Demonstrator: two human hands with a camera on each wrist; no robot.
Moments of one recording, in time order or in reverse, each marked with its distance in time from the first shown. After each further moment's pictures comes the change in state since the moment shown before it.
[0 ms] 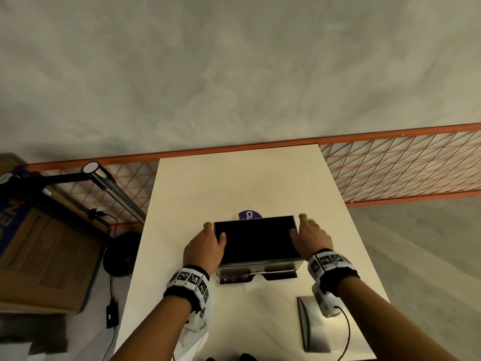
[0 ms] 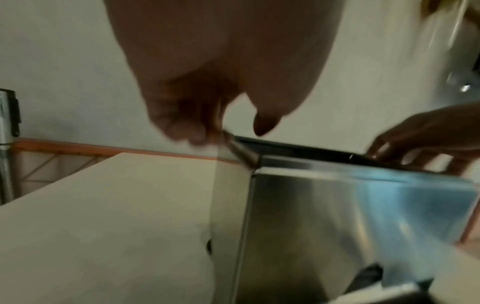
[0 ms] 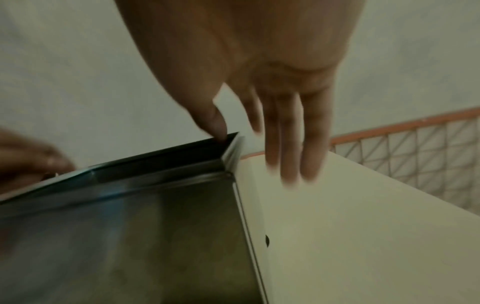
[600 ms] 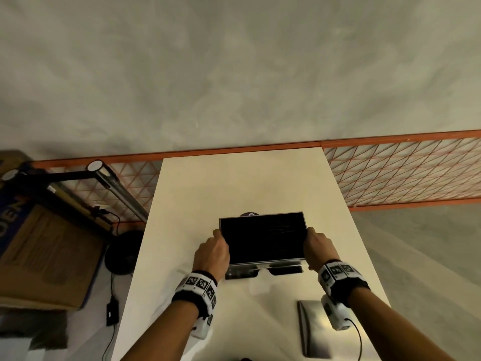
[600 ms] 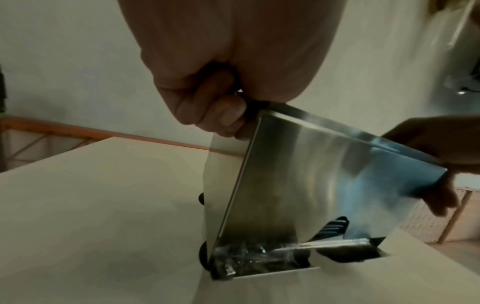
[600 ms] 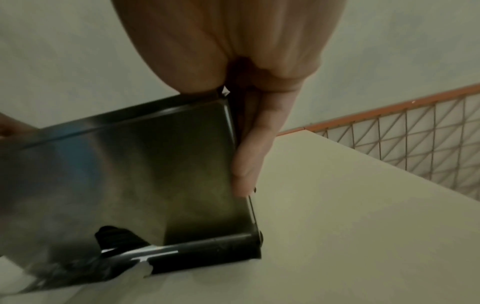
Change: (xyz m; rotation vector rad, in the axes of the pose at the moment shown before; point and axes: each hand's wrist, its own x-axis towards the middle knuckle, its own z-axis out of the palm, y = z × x) left_hand -0.010 0.016 0.008 0.069 -0.062 0.038; right_hand -0.008 0.017 -0.003 -0.048 -0.108 -0.058
